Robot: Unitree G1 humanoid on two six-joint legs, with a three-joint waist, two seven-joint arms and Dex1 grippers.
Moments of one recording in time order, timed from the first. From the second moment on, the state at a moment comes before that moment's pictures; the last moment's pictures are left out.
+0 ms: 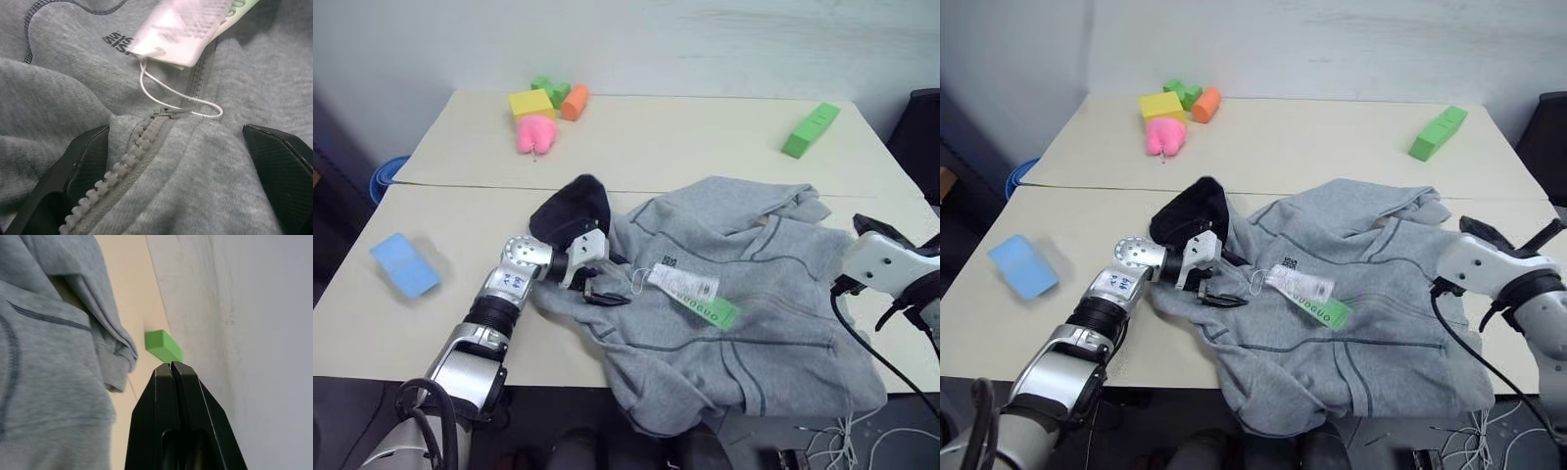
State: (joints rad) left arm -0.80 0.38 -0.20 0.72 -0.05 -0.02 -1.26; right arm 0.05 -0.82 -0.36 -0.36 -0.31 0.02 0.45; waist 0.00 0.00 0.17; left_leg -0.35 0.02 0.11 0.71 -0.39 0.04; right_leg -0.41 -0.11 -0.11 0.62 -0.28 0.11
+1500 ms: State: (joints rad) left arm -0.99 0.36 -0.20 0.93 -0.04 -0.28 -1.32; right arm -0.27 -0.59 0.19 -0.39 -0.23 0.42 0.57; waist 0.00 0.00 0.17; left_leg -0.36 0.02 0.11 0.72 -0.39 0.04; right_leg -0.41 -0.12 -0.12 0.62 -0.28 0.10
